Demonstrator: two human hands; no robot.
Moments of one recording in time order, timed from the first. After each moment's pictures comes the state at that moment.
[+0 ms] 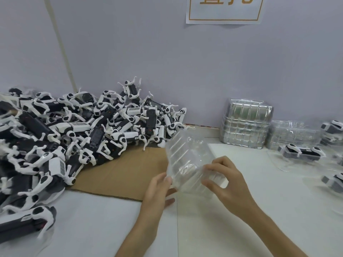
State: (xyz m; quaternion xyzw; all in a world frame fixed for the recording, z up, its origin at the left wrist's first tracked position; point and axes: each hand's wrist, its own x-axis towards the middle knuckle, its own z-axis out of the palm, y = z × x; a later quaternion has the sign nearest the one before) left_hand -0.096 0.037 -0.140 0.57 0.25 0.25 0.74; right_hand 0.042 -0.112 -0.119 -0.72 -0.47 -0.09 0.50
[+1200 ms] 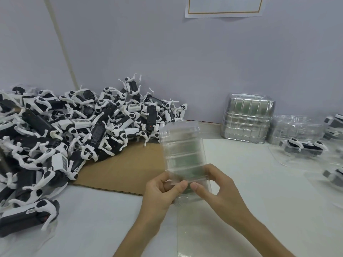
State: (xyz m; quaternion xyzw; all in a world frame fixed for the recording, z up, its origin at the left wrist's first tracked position) left_hand -0.103 0.028 -0.135 0.61 0.09 0.27 0.73; right_hand 0.004 -0.115 -0.121 -0.70 -0.46 0.05 0.55
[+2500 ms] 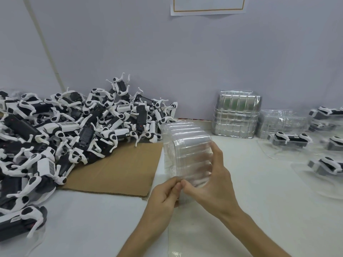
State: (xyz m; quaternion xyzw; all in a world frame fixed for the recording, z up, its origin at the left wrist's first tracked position) left_hand -0.095 0.010 -0.143 0.74 0.05 0.21 0.63; right_hand 0.011 -0.105 -0.127 -0.68 -0.43 -0.13 0.58
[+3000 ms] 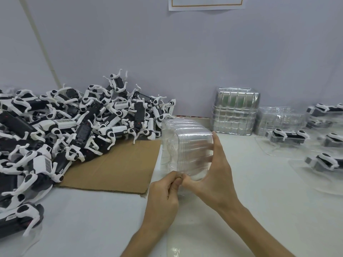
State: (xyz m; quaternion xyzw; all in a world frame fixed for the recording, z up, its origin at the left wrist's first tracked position) left_hand -0.089 0.001 -0.145 0.80 0.08 0.36 0.46; right_hand 0.019 -0.104 -0.127 -0.72 -0.39 -0.17 0.55
